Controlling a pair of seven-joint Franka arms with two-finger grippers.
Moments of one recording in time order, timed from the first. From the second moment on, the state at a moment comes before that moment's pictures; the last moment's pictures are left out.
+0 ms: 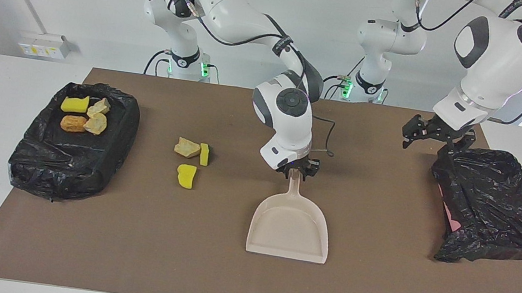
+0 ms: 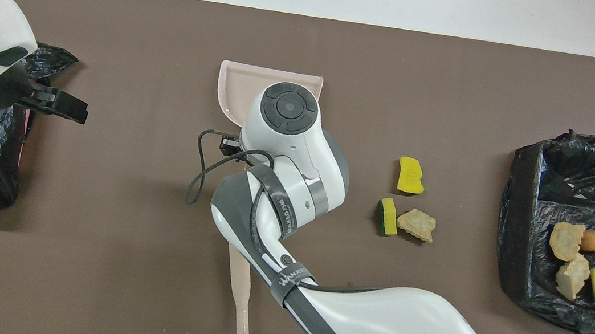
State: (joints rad) left arm -0.13 0.05 0.02 -1.69 -0.07 1.76 0.10; right arm 0.57 0.64 0.08 -1.31 0.14 2.02 0.70
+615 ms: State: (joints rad) left arm -0.31 0.19 0.01 -1.68 -0.08 1.93 -0.07; right arm 0.67 0.13 0.10 -1.84 0.17 1.94 0.68
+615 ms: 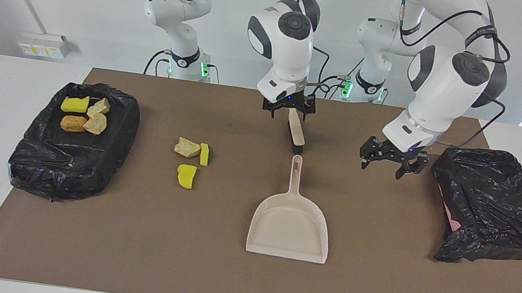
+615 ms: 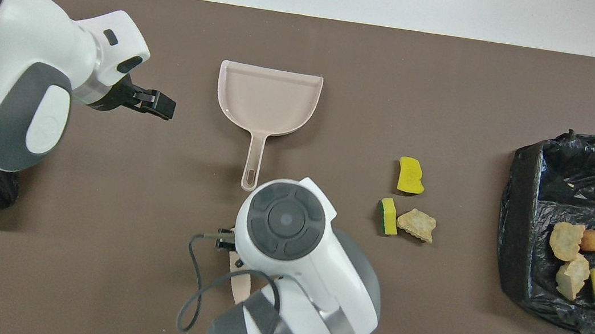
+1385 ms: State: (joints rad) left arm -0.54 0.40 0.01 -1.65 -0.01 2.09 -0.34; right arm 0.88 0.06 0.10 -2.26 0.23 2.28 0.61
